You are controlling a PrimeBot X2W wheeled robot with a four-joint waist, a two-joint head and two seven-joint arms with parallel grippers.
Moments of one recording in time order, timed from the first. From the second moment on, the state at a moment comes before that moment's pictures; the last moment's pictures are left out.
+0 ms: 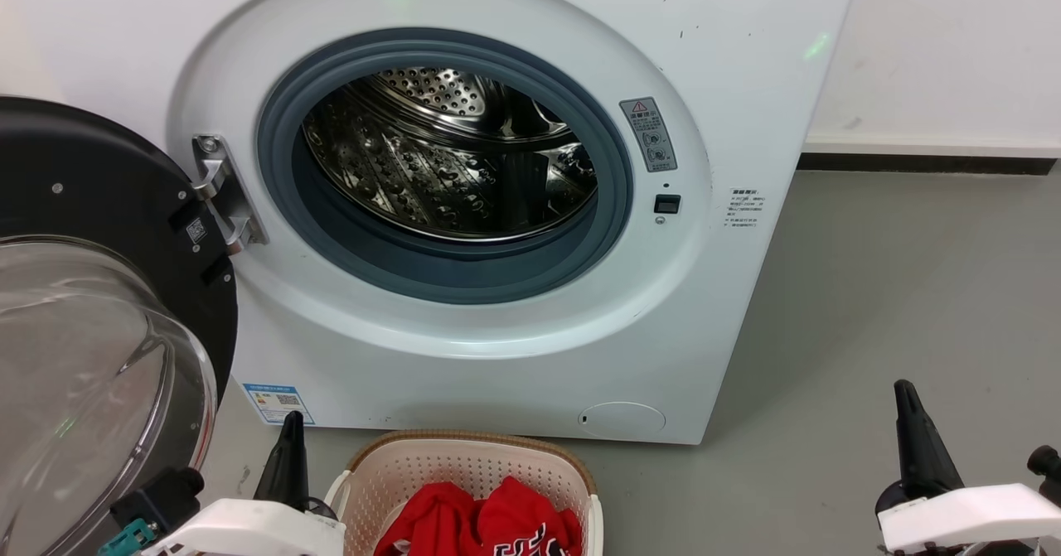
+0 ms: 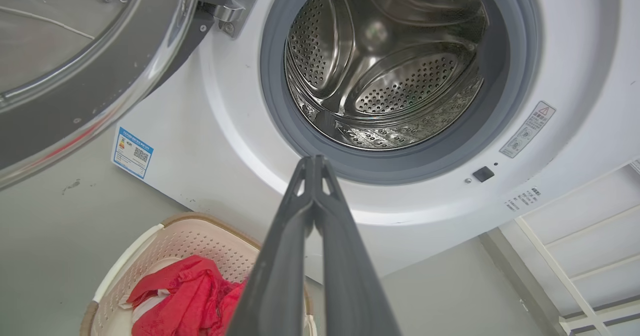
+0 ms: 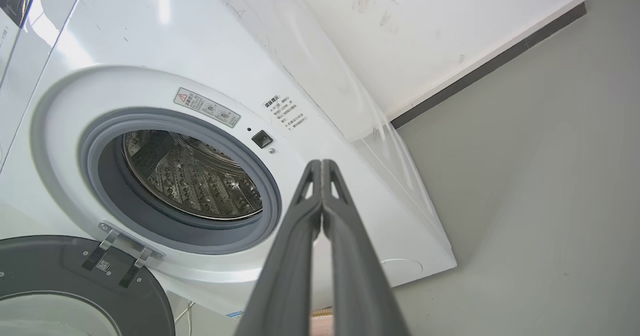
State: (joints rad) left arm 0.03 0.09 0.01 0.17 -0.73 -0.03 -0.09; right arm 0.04 -0.05 -0.09 0.13 0.71 0.13 -0.09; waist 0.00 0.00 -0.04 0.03
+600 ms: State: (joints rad) left arm -0.01 0.08 0.04 0.19 -0.97 -0.06 -0.04; right arm 0.00 -0.05 -0.10 0.17 0.95 0.13 -0.03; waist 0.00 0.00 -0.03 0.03
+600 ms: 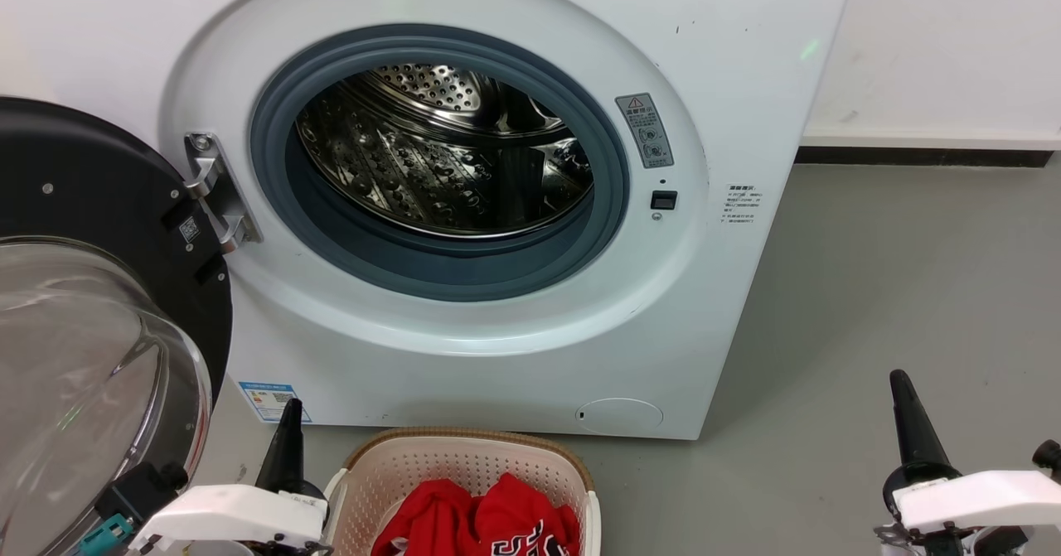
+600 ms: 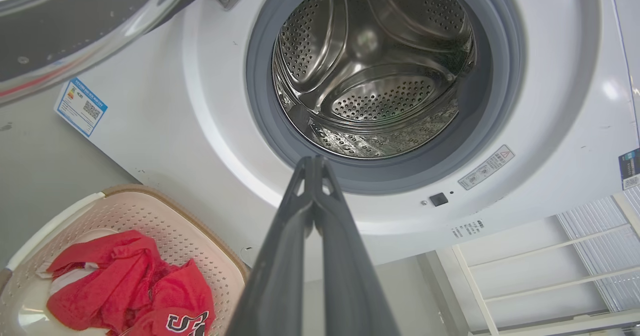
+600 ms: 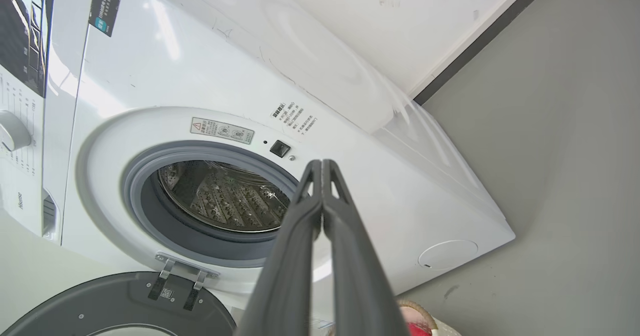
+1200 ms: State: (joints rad) left arm -0.04 0.07 0.06 0.21 -1.18 -0.08 0.01; right arm -0.03 -0.05 -0.10 0.19 1.16 0.13 0.01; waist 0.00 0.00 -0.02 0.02
